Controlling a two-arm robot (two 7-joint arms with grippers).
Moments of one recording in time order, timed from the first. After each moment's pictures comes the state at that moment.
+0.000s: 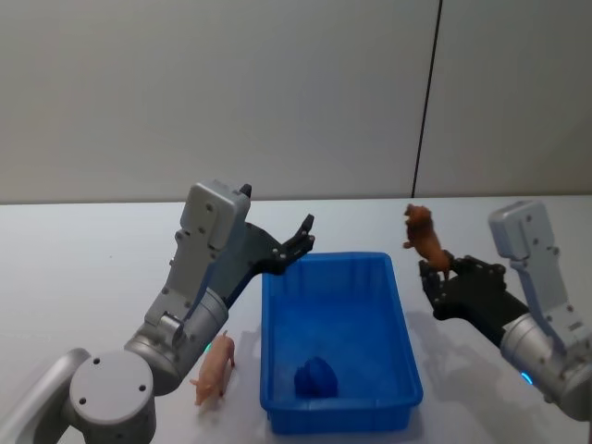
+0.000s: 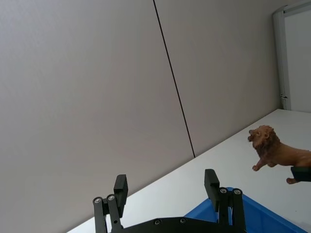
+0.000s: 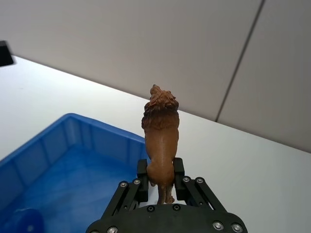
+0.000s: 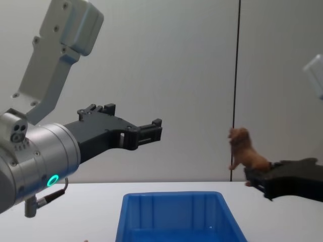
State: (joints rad) left arm -0.24 0.38 0.45 -1.63 -0.20 0.01 -0.01; right arm 0.14 0.27 -0.32 -1.62 0.13 0.26 0.16
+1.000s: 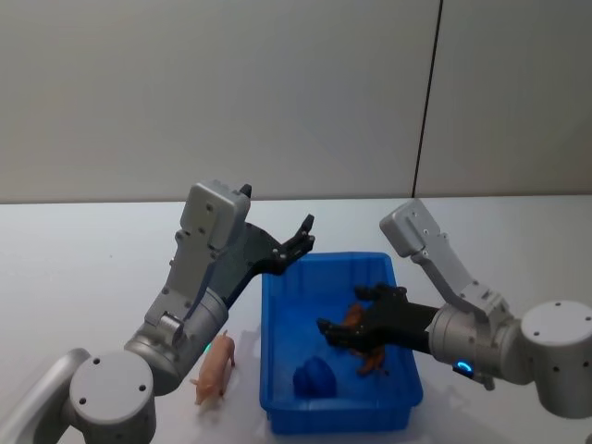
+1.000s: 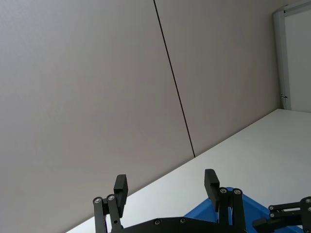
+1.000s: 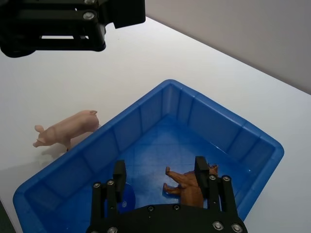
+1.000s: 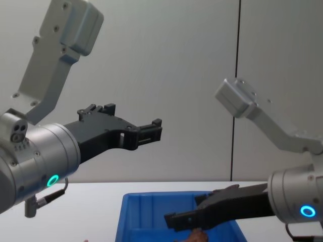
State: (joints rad) left arm -0.24 0.38 0.45 -1.63 -0.20 0.01 -0.01; right arm 0.32 0.17 -0.38 -1.45 0.03 0.48 0.57
